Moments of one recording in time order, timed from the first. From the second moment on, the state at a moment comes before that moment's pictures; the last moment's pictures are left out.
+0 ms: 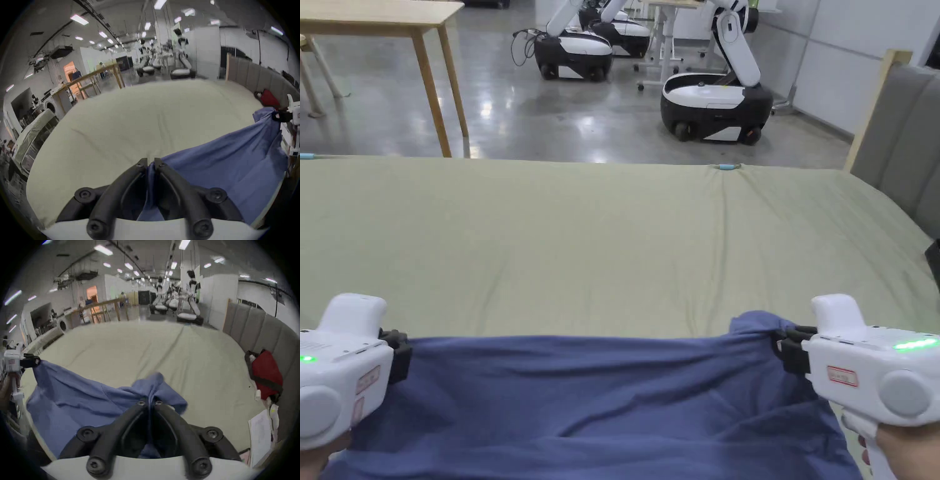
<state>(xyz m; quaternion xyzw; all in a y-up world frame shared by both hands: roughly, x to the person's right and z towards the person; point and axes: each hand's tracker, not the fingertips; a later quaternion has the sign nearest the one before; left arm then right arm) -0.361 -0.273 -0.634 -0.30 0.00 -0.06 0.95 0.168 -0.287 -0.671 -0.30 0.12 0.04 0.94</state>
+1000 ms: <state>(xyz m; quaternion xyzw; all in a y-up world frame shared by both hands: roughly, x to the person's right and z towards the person) -0.291 -0.248 -0.446 -0.10 0.02 -0.06 0.99 0.078 -0.237 -0.457 -0.09 0.07 0.02 0.99</state>
